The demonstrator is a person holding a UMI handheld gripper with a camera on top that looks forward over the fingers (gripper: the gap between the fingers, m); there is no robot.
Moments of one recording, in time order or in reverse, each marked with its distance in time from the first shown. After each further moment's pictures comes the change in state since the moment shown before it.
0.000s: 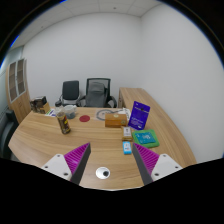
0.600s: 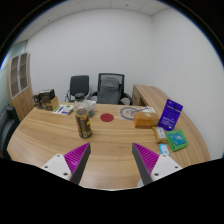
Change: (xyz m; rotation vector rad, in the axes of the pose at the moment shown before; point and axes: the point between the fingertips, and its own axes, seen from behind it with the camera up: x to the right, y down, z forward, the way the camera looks) arm -0.179 0.010 0.113 -0.018 -0.032 -0.025
